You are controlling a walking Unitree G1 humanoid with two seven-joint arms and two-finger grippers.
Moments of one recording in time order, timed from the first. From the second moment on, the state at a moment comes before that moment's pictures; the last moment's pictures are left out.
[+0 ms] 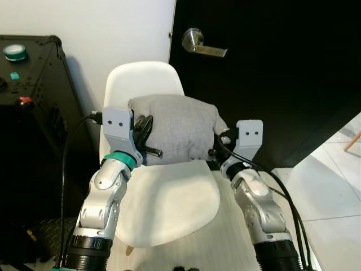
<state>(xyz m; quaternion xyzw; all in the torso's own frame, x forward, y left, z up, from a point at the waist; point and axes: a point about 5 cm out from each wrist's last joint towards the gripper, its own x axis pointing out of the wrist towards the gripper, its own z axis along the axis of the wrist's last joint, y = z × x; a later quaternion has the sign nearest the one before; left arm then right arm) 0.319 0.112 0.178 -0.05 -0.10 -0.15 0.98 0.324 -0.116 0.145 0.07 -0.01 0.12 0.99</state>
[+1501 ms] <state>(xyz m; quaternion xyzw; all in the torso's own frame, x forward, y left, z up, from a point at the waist) 0.317 0.116 0.171 -0.04 -0.09 -0.14 0.98 0.320 -0.112 0.136 0.06 0.01 0.13 0.99</state>
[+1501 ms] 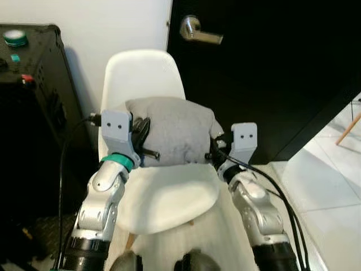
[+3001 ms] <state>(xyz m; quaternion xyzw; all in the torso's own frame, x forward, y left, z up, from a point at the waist) 0.342 0.156 0.102 0.16 0.04 -0.05 0.99 0.347 -0.082 0.097 0.01 0.10 0.21 0.97</state>
